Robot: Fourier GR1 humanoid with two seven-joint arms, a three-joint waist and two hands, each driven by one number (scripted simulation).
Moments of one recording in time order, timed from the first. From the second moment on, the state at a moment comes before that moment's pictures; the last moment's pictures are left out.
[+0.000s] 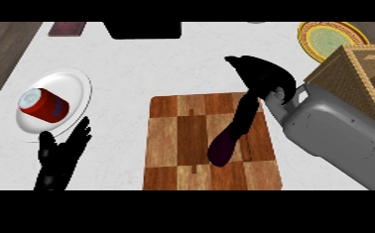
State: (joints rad) left arm 0.11 0.37 -0.18 -1.43 0.26 0.16 0.20; right arm -0.93 -0.57 0.76 -1.50 -0.19 0.17 1.16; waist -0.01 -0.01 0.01
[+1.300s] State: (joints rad) left arm 0.12 0.33 -0.15 -1.45 0.21 0.13 0.22; right arm -0.62 -0.40 0.78 -1.45 0.16 0.08 1.08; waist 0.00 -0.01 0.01
